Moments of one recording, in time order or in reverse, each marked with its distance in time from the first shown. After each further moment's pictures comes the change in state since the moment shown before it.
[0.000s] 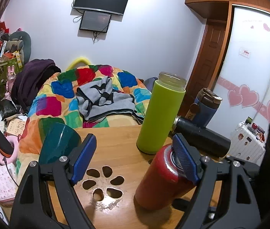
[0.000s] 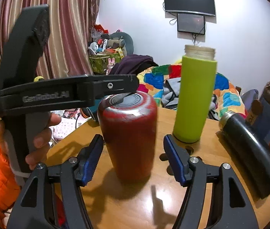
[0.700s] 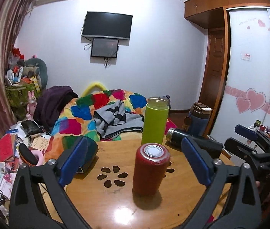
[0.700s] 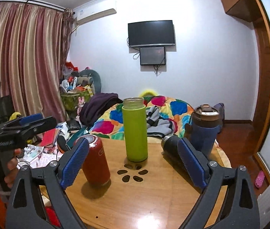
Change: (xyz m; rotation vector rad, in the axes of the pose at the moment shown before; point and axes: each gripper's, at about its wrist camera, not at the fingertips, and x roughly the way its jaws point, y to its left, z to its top) left arm -0.100 -0.055 -0.013 0.085 -0.178 0.155; right arm -0.121 -0.031 0.003 0.120 -0.257 -0.231
